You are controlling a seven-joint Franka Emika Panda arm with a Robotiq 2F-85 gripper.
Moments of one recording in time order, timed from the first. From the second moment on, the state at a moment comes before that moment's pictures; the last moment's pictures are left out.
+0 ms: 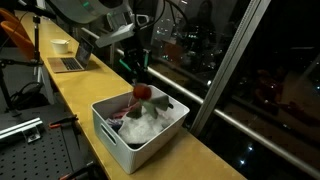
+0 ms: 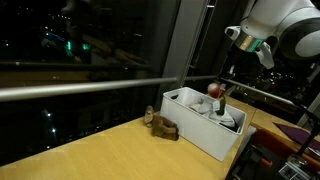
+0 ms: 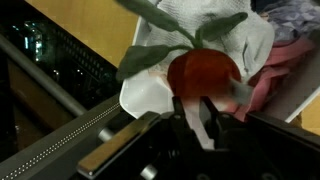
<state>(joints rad) 0.05 -0.05 0.05 -2.29 -0.73 2.46 0.03</state>
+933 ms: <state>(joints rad) 0.15 0.04 0.16 -2.22 -0.75 2.52 0.13</state>
